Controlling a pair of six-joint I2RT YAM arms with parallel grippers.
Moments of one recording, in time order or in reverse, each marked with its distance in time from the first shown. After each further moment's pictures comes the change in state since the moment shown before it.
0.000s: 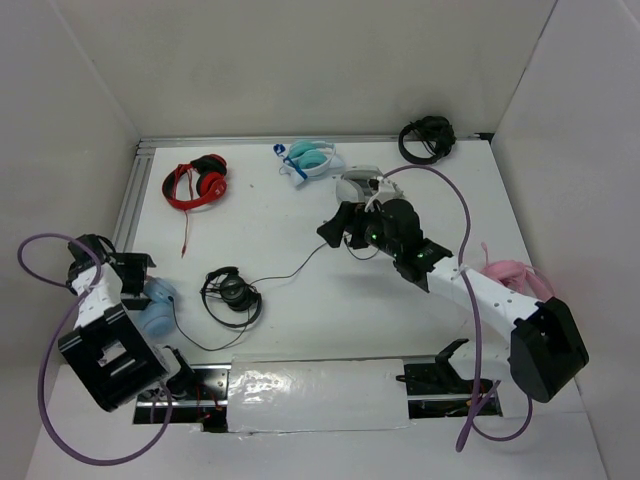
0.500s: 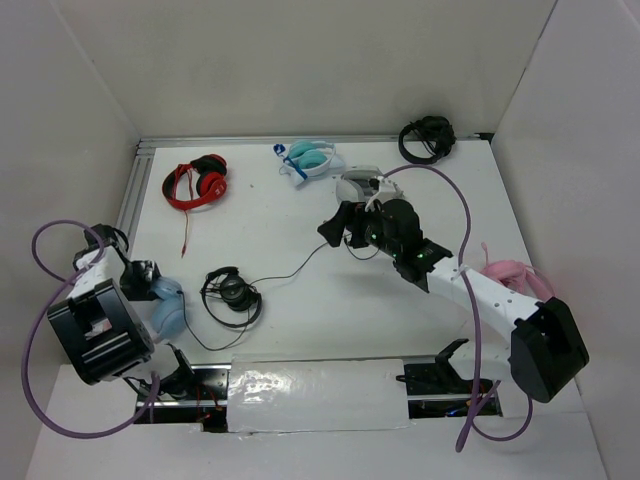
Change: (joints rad) left arm -0.114 0.176 0.090 -0.106 -0.120 -0.138; right arm 0.007 0.000 0.000 0.006 0.023 -0.017
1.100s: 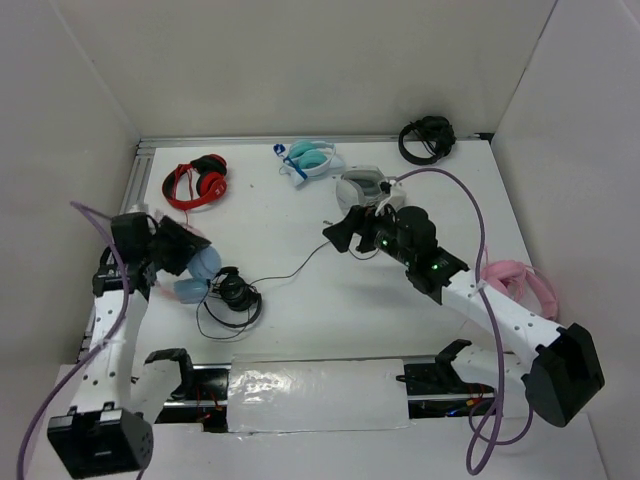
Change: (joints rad) left arm -0.346 -0.494 0.000 0.040 0.243 0.260; right arm -0.001 -0.143 -0.048 -0.008 -0.029 -0.008
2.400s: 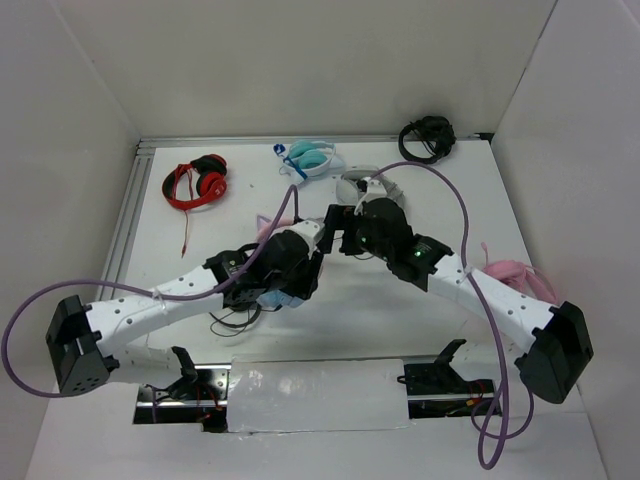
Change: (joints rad) left arm -1.221 0.388 0.254 0.112 -0.431 0.365; right arm 0.150 0.119 0.223 -0.338 0.196 0.074
